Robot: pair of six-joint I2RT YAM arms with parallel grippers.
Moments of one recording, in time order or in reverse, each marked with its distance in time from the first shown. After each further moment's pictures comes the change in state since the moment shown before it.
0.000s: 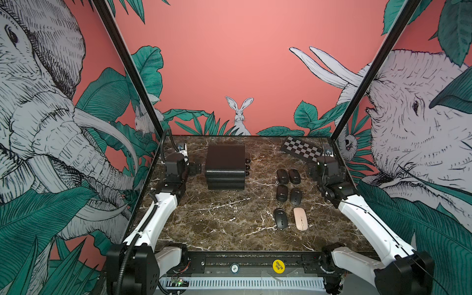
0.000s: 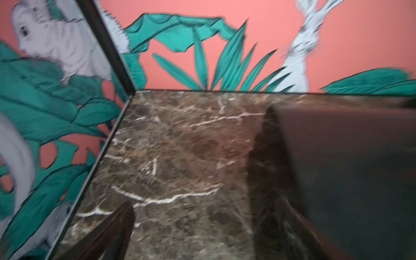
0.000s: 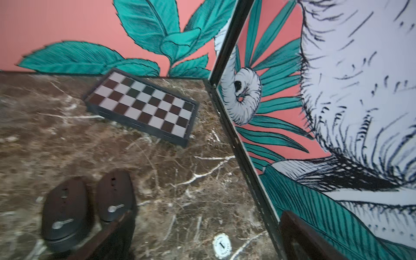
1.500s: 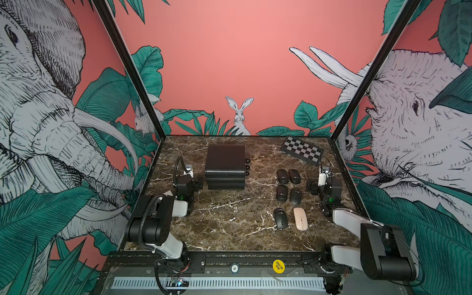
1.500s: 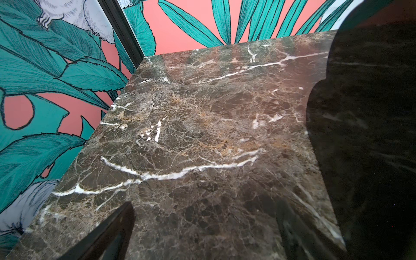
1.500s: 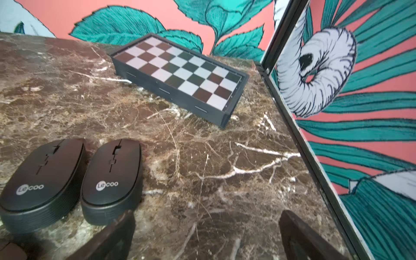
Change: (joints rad) left arm 0.014 0.422 -0.301 0.768 -0.059 0.106; right arm -0.262 0.216 -0.444 0.841 -0.561 -0.170
